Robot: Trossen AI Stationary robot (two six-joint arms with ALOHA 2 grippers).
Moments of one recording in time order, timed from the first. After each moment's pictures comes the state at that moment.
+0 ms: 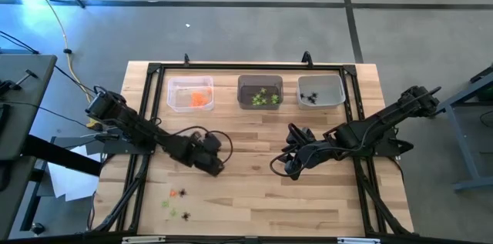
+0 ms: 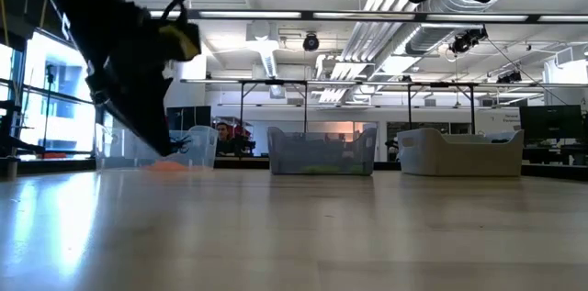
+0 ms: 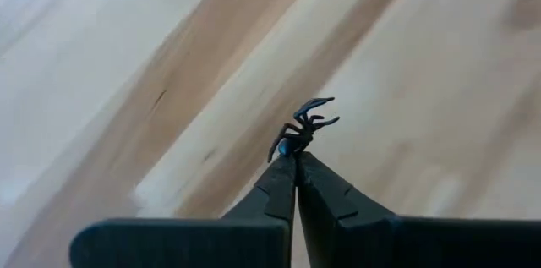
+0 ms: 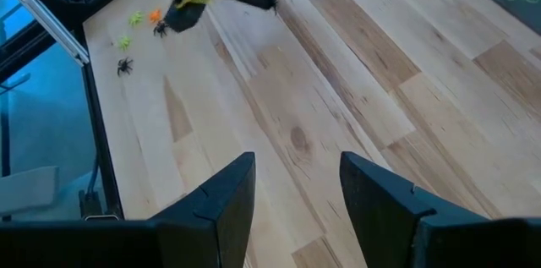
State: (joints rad) left arm -0.40 1.61 0.86 -0.52 -0.46 -1.01; right arm 0.46 1.35 1.12 -0.62 0.37 0.92
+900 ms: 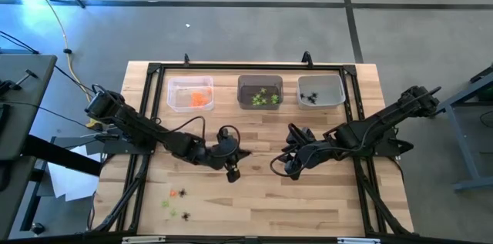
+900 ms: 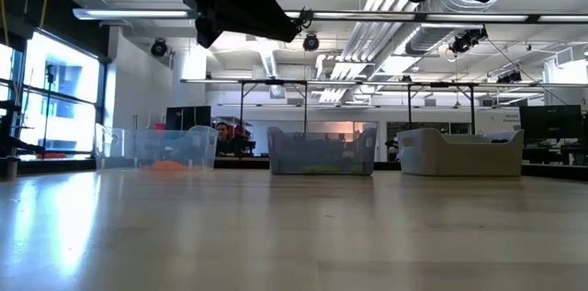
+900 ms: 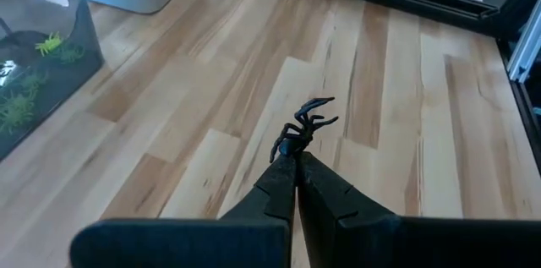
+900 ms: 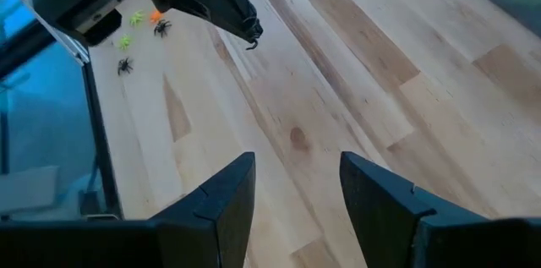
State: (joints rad) left arm -0.39 1.60 0.97 0.01 -0.51 -0.49; right arm 0.46 1.35 1.12 -0.62 0.37 0.90
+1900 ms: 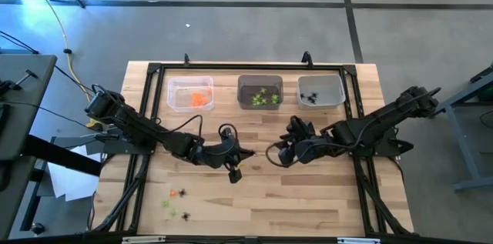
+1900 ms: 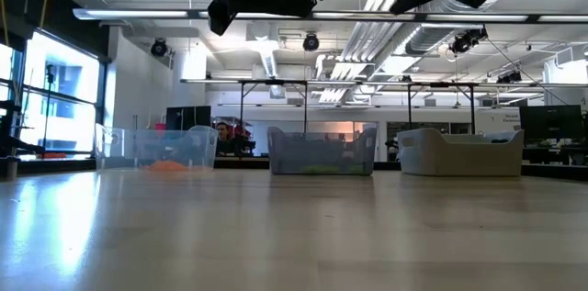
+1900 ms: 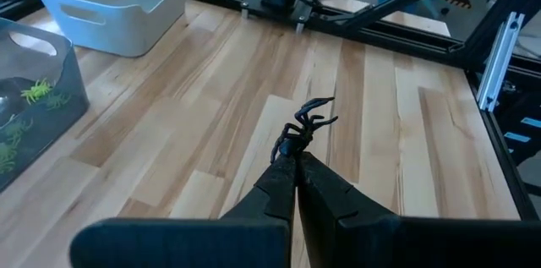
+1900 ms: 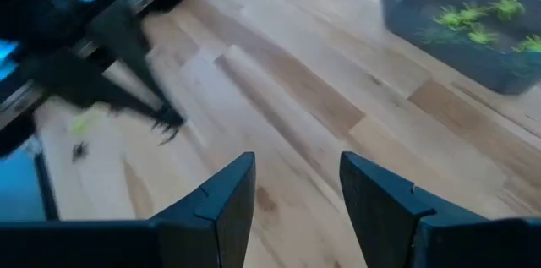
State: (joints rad) left arm -0.39 1.60 0.97 0.13 -0.51 -0.41; right arm 0.42 1.37 1.12 -0.61 0.54 1.02
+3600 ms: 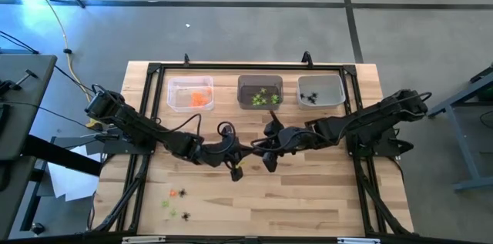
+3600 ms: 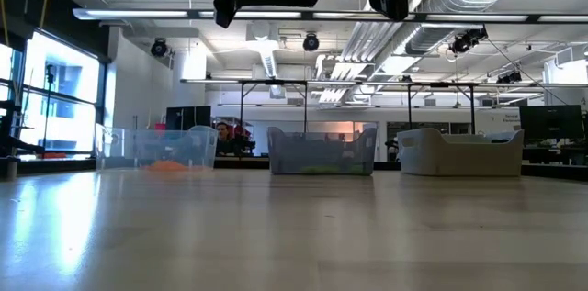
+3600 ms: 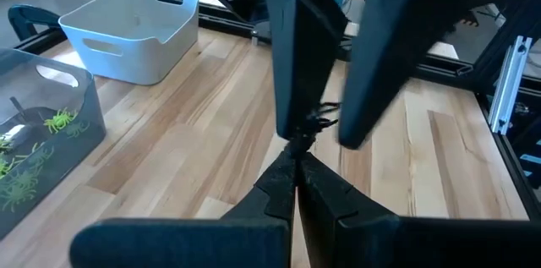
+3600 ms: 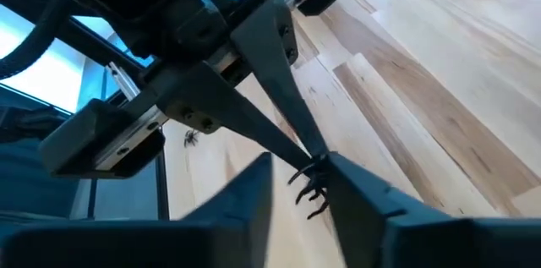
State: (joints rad) left arm -0.38 1.60 0.97 0.19 -0.56 -0.36; right arm 0.28 1.50 1.12 -0.18 0.19 0.76
